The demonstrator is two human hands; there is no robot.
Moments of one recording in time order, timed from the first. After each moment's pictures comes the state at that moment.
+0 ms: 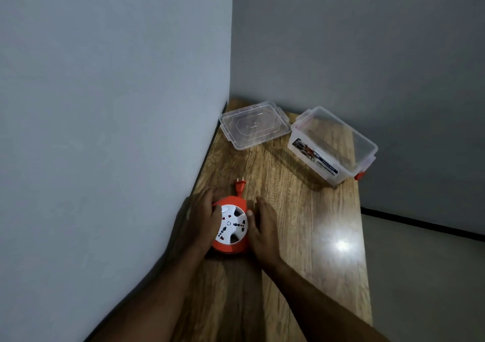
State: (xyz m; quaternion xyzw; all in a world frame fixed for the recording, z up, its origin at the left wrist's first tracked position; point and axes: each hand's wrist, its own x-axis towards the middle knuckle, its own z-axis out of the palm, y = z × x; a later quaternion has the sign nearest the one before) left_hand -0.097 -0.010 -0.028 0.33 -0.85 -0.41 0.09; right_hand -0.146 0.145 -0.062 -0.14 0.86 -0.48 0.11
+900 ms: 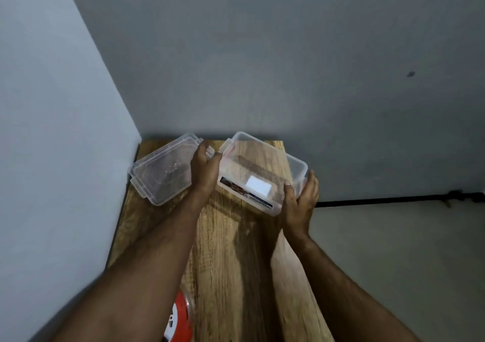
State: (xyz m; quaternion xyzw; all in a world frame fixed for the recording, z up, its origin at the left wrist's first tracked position) left_hand -0.417 0.062 0.034 0.26 -0.73 -0.63 0.09; right_hand -0.378 0.272 0.000 0.13 0.79 -0.58 -0.14
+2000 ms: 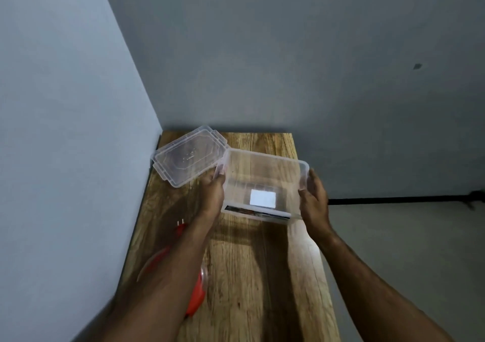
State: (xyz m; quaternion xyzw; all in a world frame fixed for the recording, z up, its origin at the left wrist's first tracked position) left_hand -0.311 0.088 0.037 0.30 -0.65 -0.69 0.08; right_hand -0.339 0.313 0.008 0.05 0.72 -0.69 0.01
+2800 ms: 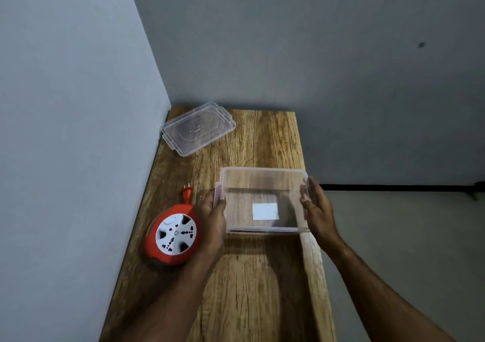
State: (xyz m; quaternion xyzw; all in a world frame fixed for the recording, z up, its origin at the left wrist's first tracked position) left_hand -0.163 0.136 0.007 0.36 -0.61 -0.70 0.09; right_hand -0.242 0.368 -0.013 0.01 0.77 -0.63 0.10
